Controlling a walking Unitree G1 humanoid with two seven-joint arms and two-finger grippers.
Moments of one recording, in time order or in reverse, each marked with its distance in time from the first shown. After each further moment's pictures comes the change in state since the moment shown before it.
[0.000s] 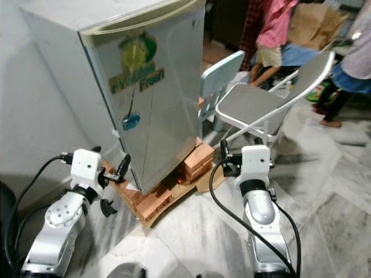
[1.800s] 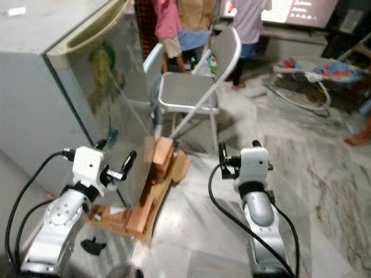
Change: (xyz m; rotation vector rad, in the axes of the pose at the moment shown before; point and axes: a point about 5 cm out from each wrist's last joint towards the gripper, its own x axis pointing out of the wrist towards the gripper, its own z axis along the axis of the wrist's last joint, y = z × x) left arm -0.005 0.000 0.003 0.031 -0.056 -0.054; right arm 0.000 0.014 0.000 0.039 0.009 0.035
